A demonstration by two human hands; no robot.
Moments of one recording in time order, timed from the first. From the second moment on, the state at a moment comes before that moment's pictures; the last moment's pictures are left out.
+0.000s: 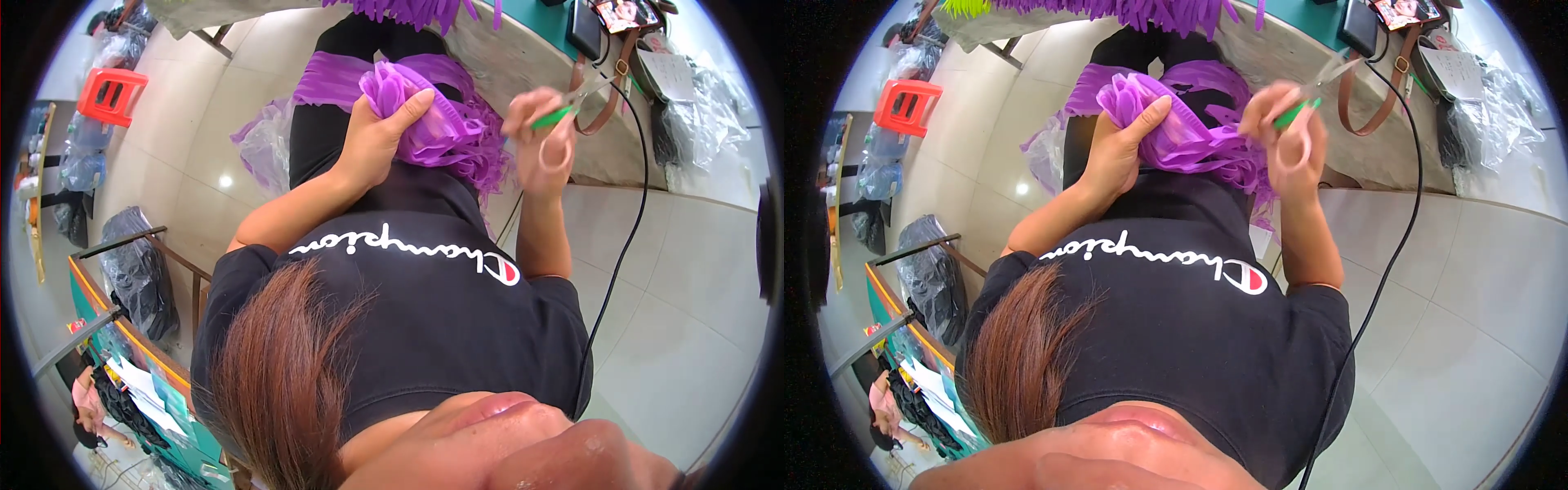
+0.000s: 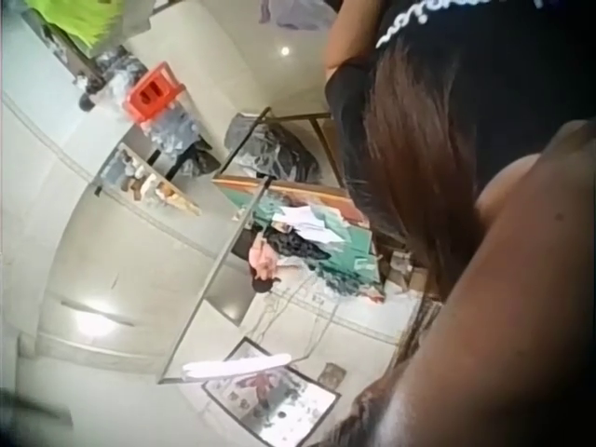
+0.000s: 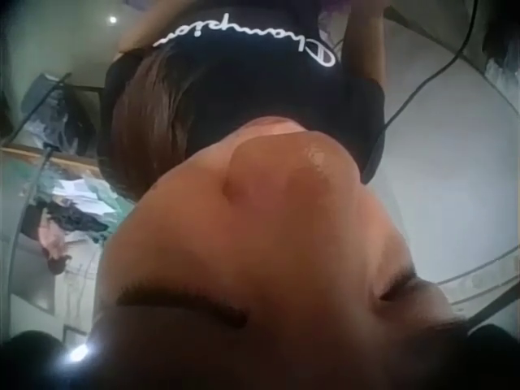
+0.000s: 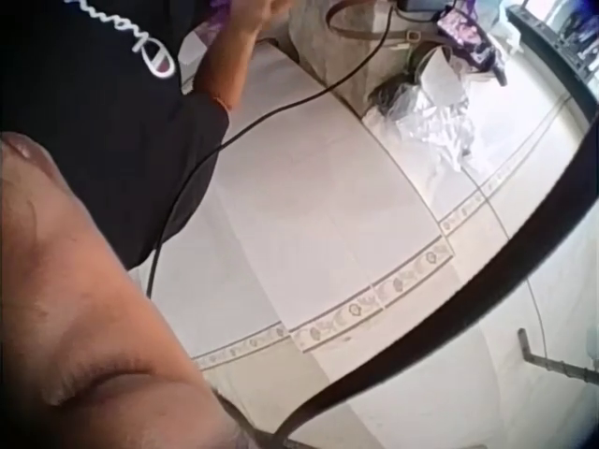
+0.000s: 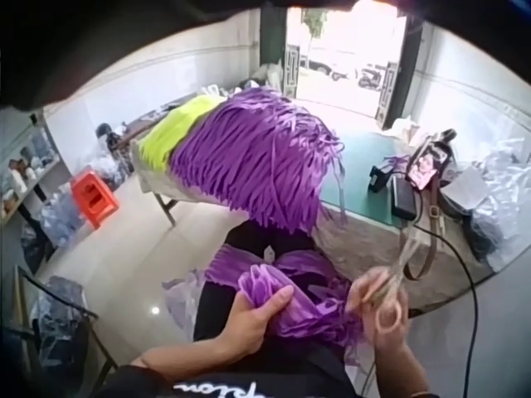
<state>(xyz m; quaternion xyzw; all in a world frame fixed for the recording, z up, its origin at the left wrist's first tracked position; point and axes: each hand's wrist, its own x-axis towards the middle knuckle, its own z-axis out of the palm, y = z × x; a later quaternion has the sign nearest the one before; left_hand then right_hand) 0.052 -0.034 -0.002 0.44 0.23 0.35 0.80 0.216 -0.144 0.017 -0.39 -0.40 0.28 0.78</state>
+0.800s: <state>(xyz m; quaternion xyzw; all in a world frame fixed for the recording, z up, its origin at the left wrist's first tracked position) 0.050 -0.035 -0.005 0.39 0.24 0.31 0.83 0.226 -0.126 0.031 -0.58 -0.49 0.21 0.61</state>
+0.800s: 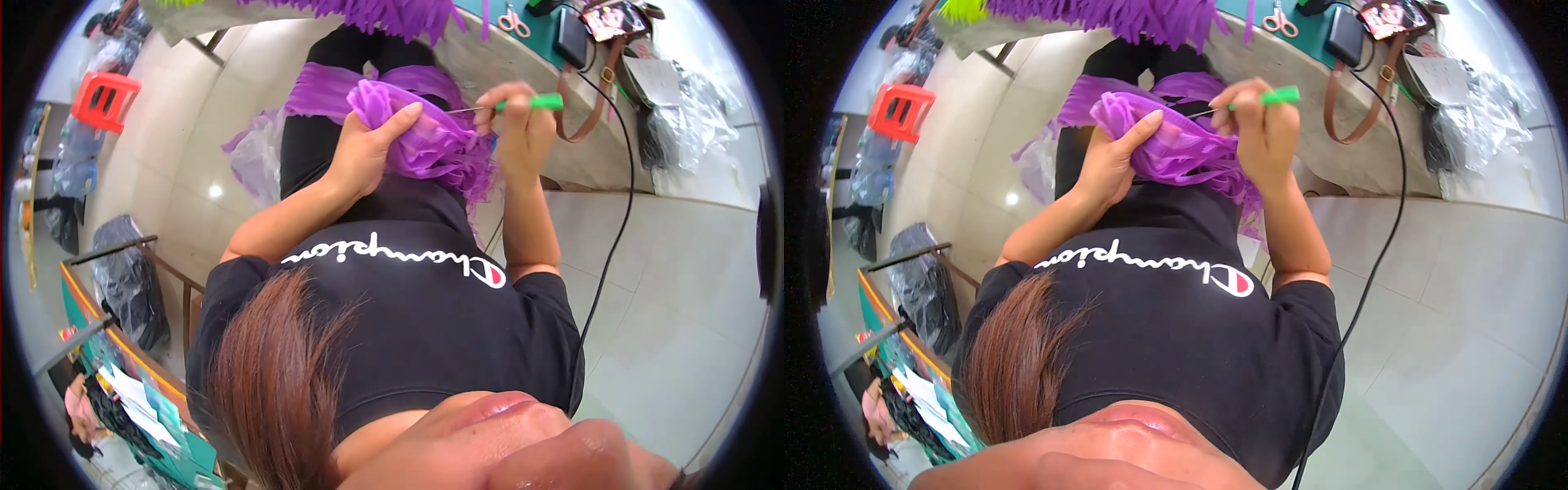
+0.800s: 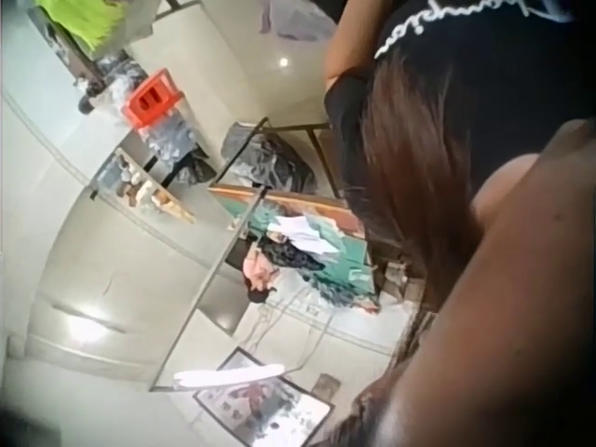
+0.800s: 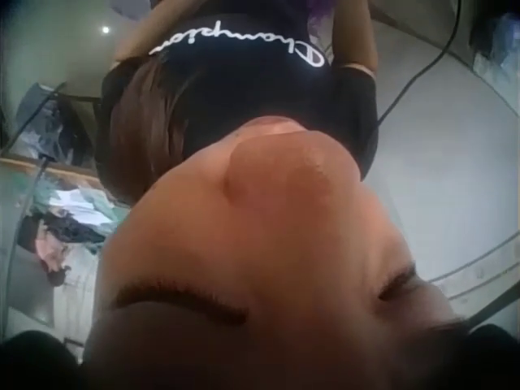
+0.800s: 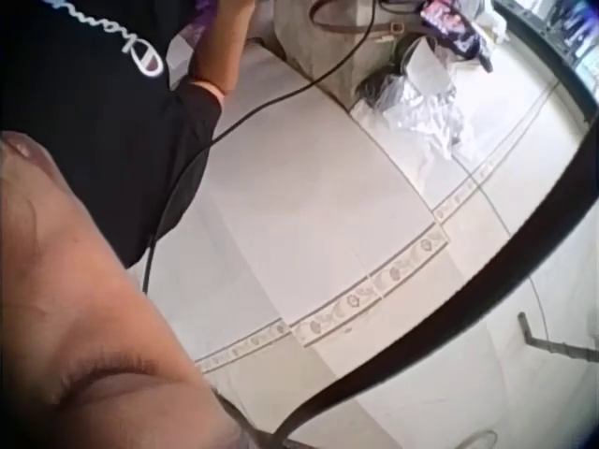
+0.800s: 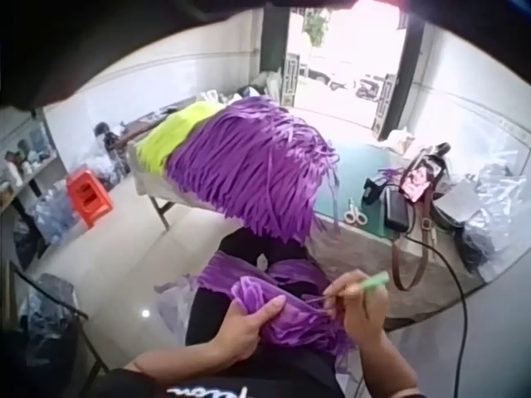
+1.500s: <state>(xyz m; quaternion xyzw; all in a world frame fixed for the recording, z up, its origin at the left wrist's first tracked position) 0.052 -0.034 -0.009 0.45 0.23 0.36 0.78 0.203 -0.125 0.005 -0.47 -0.73 -0.09 0.49</state>
